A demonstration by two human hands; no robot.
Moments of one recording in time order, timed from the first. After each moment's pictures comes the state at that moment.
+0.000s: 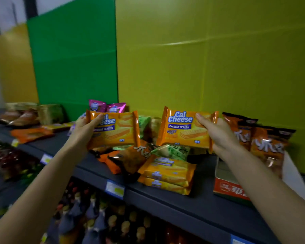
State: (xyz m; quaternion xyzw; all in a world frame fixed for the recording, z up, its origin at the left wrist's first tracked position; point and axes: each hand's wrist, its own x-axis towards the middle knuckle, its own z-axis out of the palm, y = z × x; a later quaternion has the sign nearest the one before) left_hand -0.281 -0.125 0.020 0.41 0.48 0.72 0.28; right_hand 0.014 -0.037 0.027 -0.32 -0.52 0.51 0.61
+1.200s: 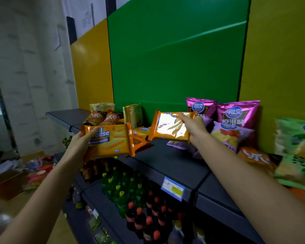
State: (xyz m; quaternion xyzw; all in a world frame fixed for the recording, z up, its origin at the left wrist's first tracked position) left_hand -0.756 -0.140 -0.021 0.29 0.59 0.72 0.22; right_hand -0.553 0.103 -0.013 -0.37 -0.54 0.55 0.53
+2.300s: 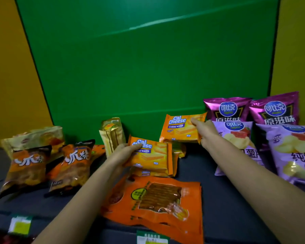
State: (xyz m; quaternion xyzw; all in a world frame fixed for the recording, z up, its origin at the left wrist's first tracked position) left_hand -0.948 0.190 -0.029 0.50 0.57 0.46 0.47; right_hand -0.713 0.223 -0.005 -0.48 -0.34 0.44 0.68
